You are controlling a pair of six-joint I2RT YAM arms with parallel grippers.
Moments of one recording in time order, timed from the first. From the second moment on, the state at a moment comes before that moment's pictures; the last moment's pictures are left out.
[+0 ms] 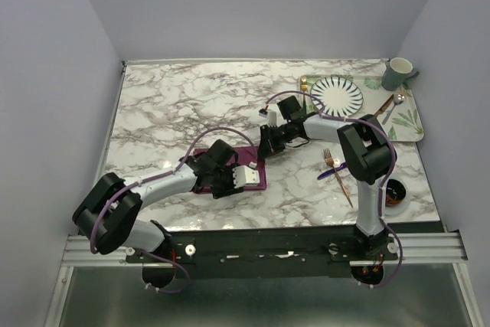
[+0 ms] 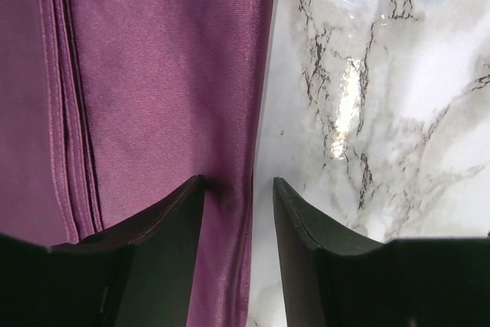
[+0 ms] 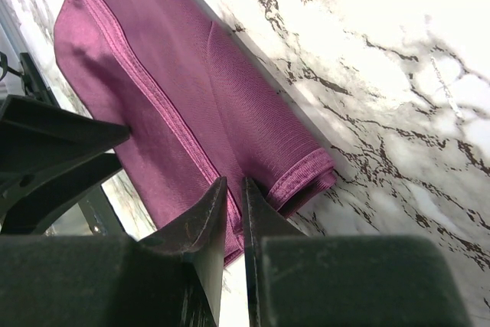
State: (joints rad) left arm -0.72 1.38 0.67 -0.38 0.29 0.68; right arm 0.50 2.06 1.26 -0.26 -0.76 0.19
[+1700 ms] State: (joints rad) left arm -0.34 1.99 1.38 -0.90 0.78 0.62; right arm 0.50 2.05 1.25 -0.27 -0.78 0.08
